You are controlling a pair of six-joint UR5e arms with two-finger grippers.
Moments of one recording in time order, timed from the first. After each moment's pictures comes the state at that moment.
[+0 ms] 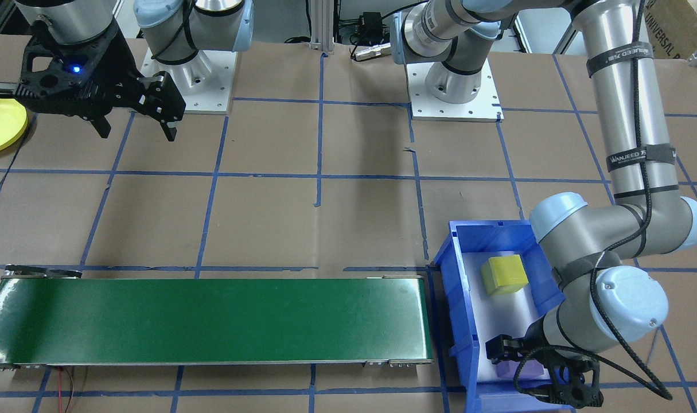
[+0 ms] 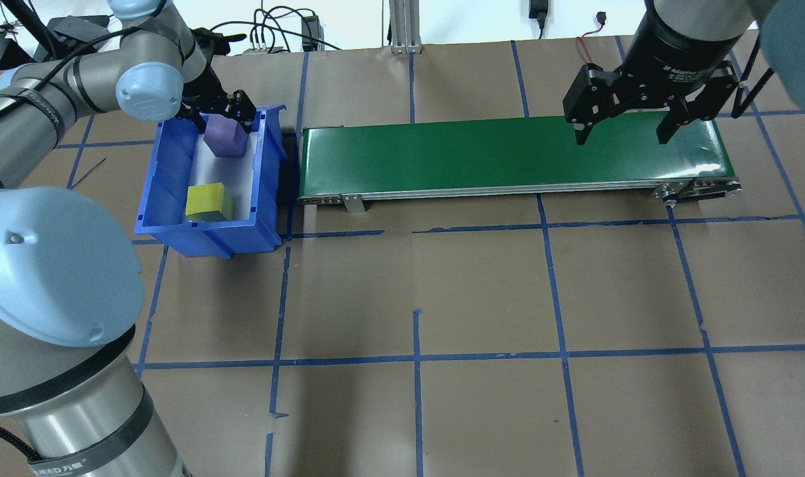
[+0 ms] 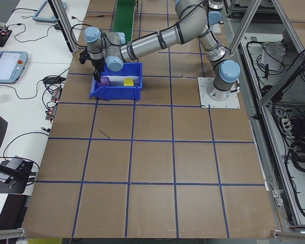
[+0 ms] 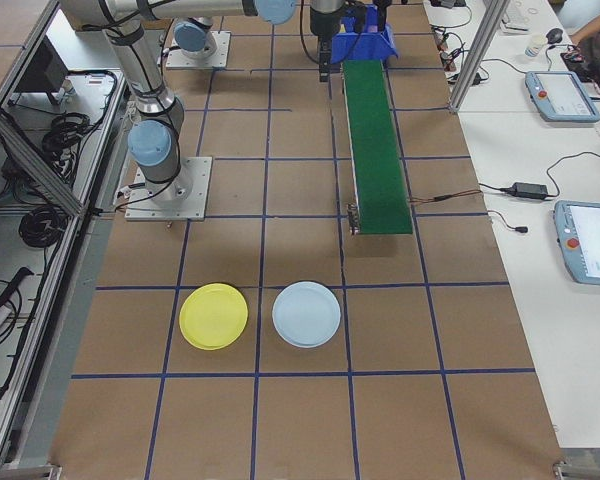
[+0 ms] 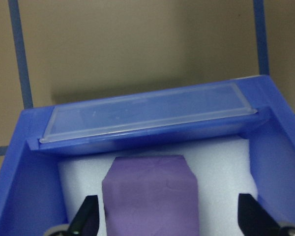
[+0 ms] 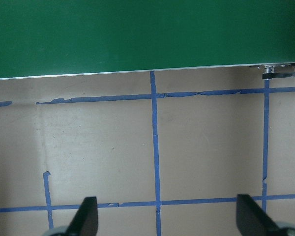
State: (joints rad) left arm -1.41 -2.27 -1.32 -1.06 1.57 0.25; right arm 1.56 -1.59 1.54 -1.55 -1.57 0.02
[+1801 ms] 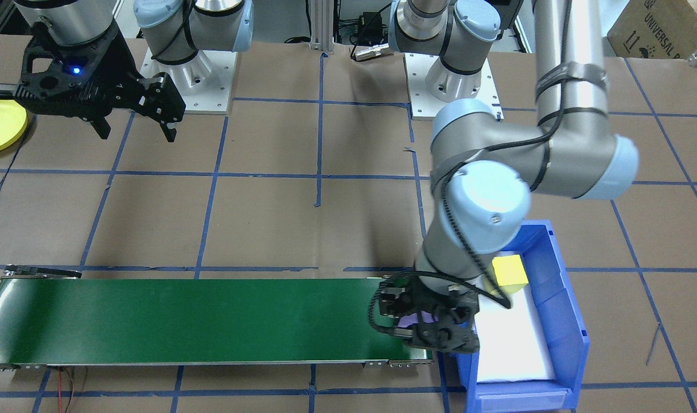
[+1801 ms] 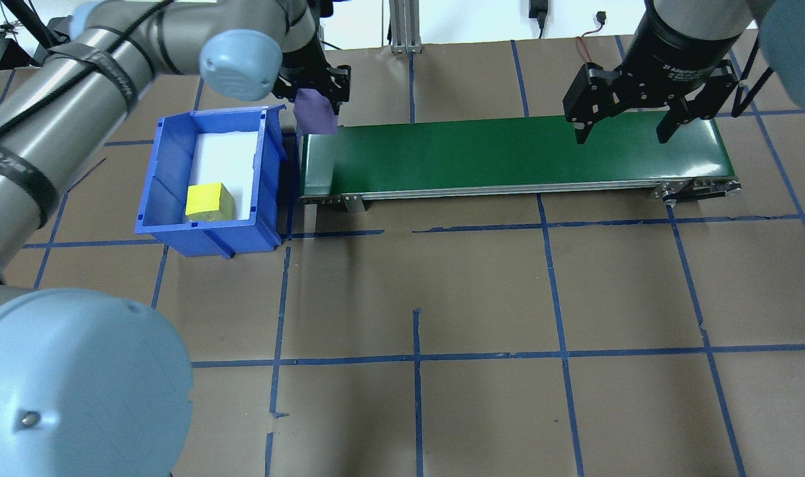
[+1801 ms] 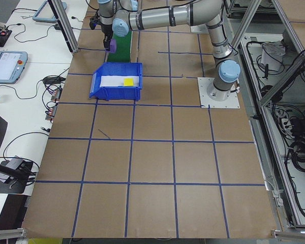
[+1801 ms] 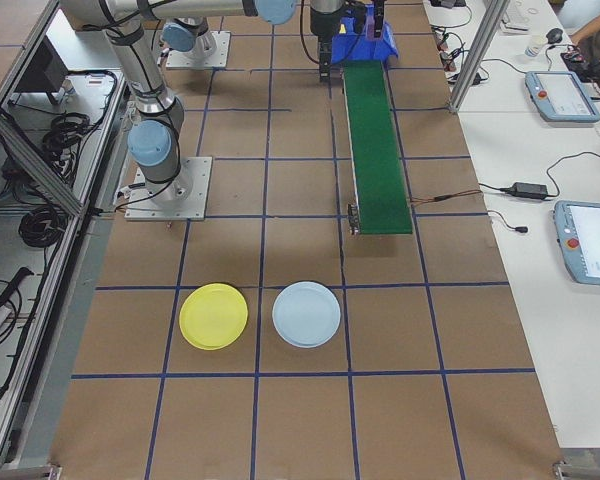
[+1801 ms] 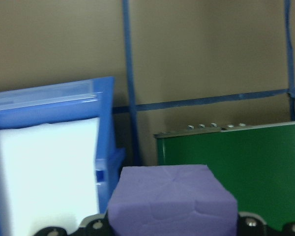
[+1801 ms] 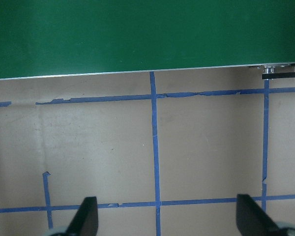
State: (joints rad) left arm -1.73 -2.15 -1.29 -1.17 1.58 -0.03; right arm 1.56 -1.59 1.54 -1.55 -1.57 0.02
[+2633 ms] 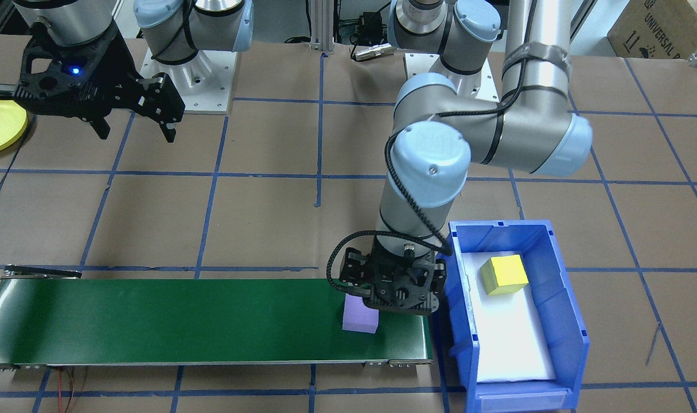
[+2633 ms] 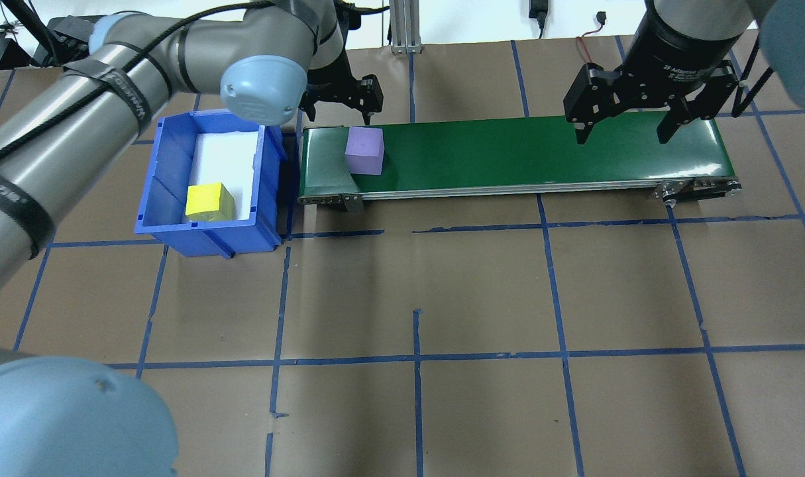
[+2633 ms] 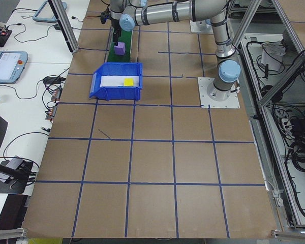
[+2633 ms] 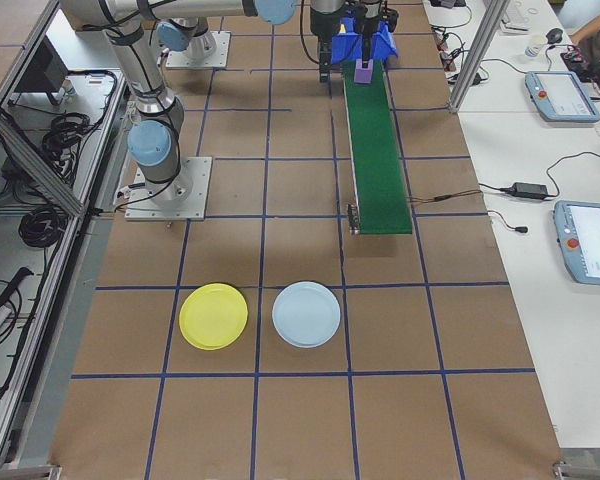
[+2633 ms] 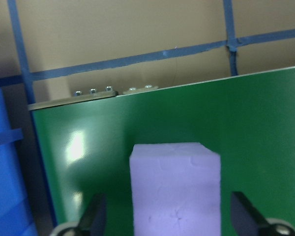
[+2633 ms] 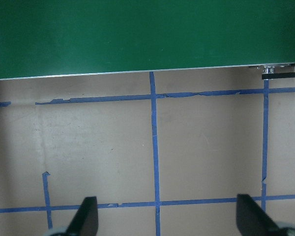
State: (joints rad) left arm -1.73 -2.02 -1.36 -1.19 1.58 -0.05; right arm 1.56 -1.59 1.54 -1.55 -1.57 0.02
